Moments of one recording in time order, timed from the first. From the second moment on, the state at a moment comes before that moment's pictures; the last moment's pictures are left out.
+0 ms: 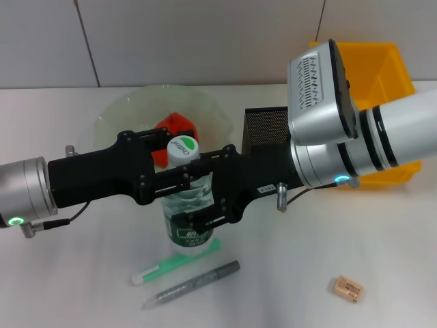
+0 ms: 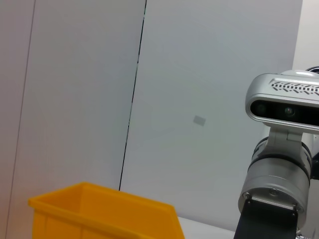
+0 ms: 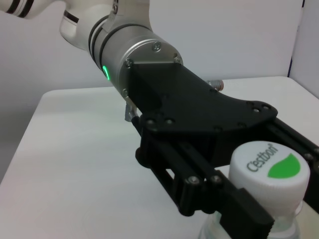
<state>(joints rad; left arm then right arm) -0.57 -2.07 0.70 0.56 1.79 1.67 -1.22 0.71 2.09 -1.45 -0.92 -1.82 -1.23 1.64</state>
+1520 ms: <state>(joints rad) -0.56 -2.06 0.69 0.53 1.78 1.67 -1.23 0.64 2.09 -1.47 -0.87 -1.63 -1.18 1.51</state>
